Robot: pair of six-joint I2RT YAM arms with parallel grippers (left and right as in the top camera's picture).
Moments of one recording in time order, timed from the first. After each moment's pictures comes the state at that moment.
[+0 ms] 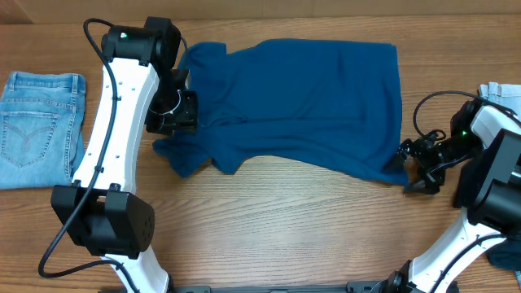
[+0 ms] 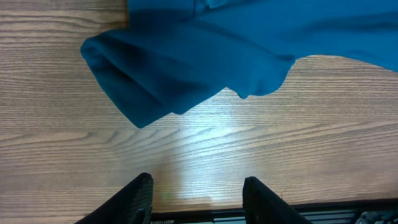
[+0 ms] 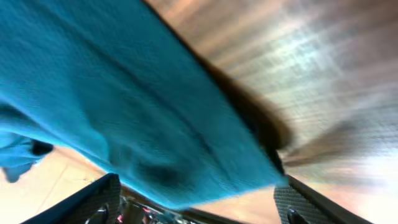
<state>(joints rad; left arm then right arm) -0.13 1.92 1.96 -1.66 0.09 -0.15 -0.44 2.10 1.35 -1.32 -0.49 0.07</state>
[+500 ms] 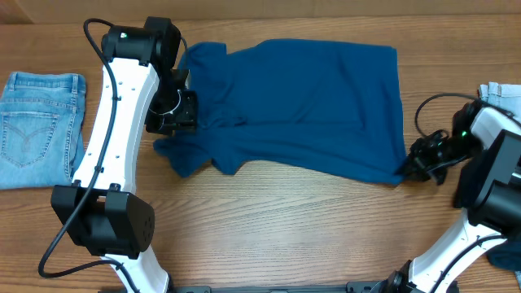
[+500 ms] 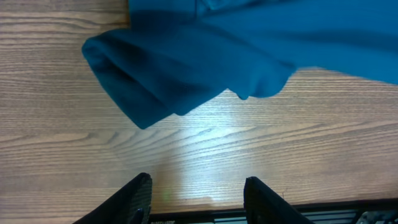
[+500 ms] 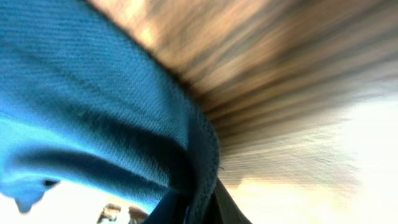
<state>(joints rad) -0.13 1.92 1.96 -1.66 0.09 -0.15 -0.45 2.10 1.37 -1.26 -0.44 0.19</state>
